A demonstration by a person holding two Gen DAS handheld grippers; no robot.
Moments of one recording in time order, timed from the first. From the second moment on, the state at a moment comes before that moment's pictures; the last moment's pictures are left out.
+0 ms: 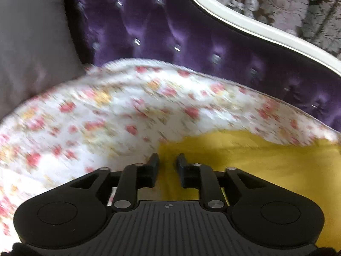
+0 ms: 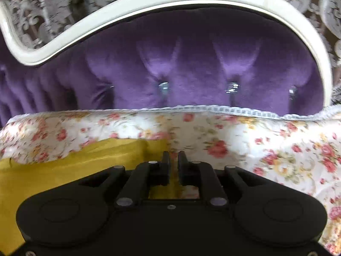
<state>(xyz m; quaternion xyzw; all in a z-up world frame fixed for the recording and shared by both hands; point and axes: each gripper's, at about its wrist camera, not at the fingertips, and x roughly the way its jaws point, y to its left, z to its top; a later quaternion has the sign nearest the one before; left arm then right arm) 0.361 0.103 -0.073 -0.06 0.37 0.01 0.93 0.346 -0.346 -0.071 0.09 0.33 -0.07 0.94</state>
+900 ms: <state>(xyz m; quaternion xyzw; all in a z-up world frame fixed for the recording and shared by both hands) 0.211 0.055 -0.078 0.04 0.41 -0.08 0.91 0.204 -0.255 -0.075 -0.01 0.36 0.05 0.93</state>
